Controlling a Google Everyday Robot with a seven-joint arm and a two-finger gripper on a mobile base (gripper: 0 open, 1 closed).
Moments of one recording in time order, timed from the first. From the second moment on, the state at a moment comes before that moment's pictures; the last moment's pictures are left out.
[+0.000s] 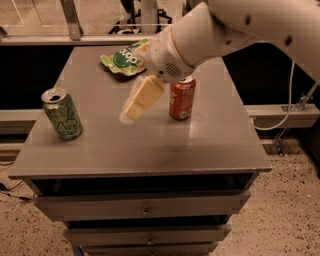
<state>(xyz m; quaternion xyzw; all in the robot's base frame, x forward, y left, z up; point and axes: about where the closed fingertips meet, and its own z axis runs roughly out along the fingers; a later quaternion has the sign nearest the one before) 0.528 0.046 0.959 -0.64 0.64 0.21 0.37</state>
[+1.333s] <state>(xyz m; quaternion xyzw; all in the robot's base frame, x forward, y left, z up) 0.547 0.185 0.902 -0.63 0.58 0.32 0.41</state>
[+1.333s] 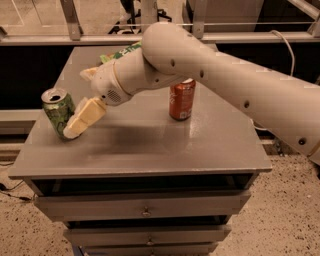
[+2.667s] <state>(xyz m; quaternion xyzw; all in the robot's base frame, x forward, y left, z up) 0.538 0.229 0.889 -0.63 0.58 0.36 0.37</state>
